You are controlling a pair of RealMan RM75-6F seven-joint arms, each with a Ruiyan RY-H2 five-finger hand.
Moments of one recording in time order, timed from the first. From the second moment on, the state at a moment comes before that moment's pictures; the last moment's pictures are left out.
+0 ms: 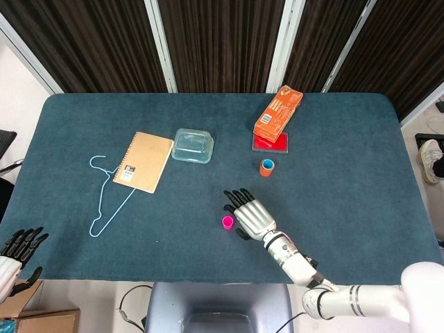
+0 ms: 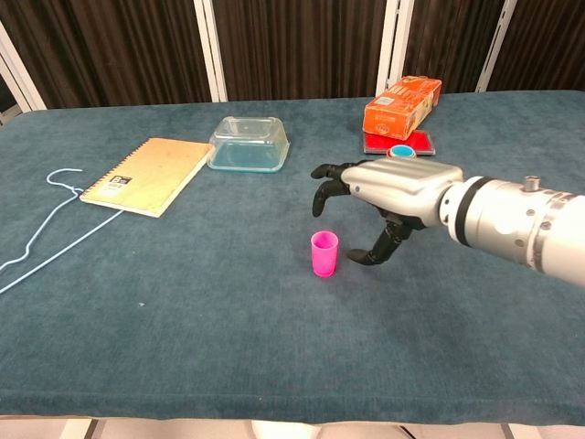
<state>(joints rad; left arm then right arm) -0.06 -1.46 0.14 -0.51 1.71 1.70 -0.67 0.79 -1.61 0.12 -1.58 -1.05 0.94 -0.57</state>
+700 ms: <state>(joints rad) -0.06 -1.46 0.14 -0.50 1.71 1.71 -0.68 0.82 -1.69 0.13 -1.50 -0.96 0.93 -0.60</state>
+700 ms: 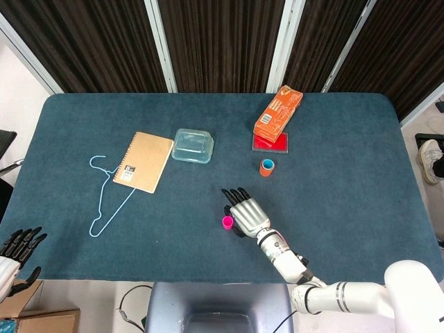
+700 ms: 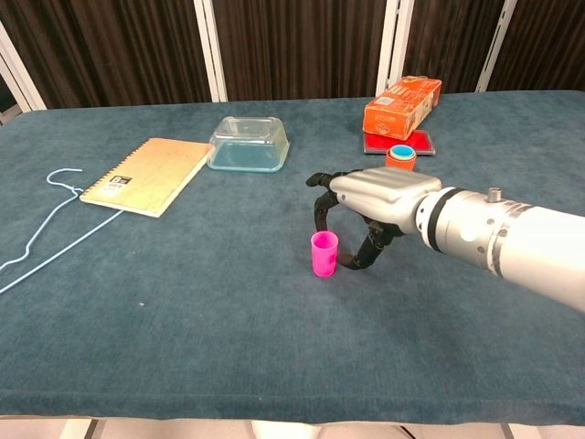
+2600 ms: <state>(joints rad) -0.07 -1.46 0.15 -0.51 1.71 1.68 -0.64 0.87 -1.72 0.37 -1.06 -0.78 0.96 -0.50</state>
